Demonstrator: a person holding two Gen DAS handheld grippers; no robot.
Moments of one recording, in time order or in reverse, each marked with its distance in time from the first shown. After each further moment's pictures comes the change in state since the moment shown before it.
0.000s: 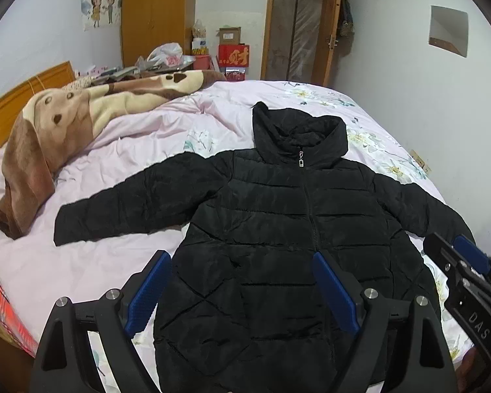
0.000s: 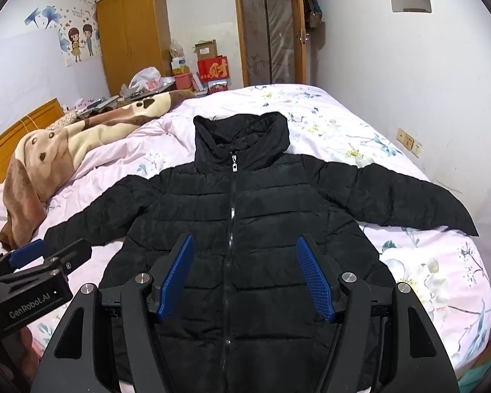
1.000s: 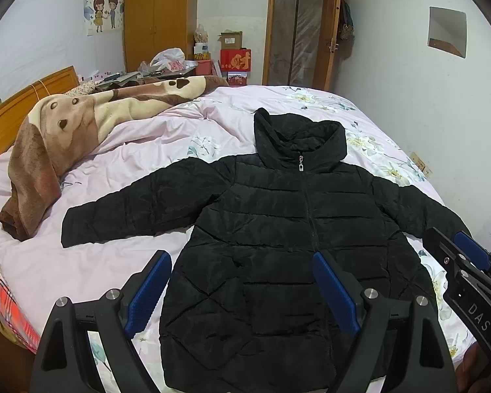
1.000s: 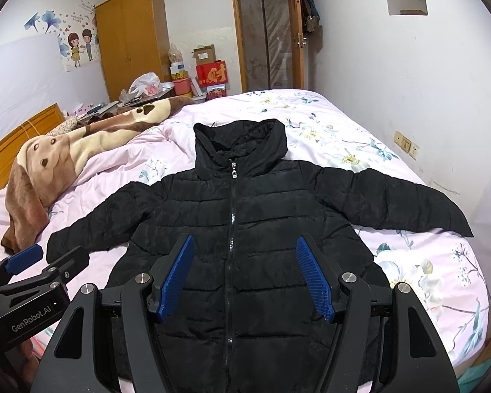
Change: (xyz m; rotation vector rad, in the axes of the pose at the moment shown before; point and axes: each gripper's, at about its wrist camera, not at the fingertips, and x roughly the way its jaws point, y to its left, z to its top) left arm -0.015 0.001 0.001 -0.005 -0.008 0.009; right arm -0.016 0.002 0.002 0.006 -0.009 -0.007
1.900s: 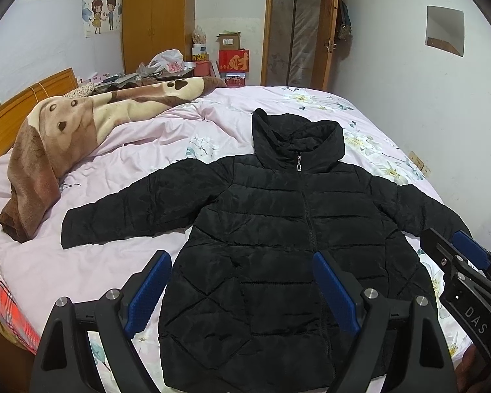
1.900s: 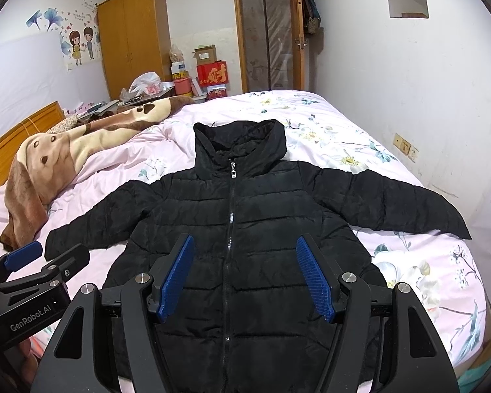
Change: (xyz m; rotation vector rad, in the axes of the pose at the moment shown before) left arm -0.001 -0.005 -0.002 0.011 -0.008 0.002; right arm -0.002 0.001 0.001 0.000 -0.002 0.000
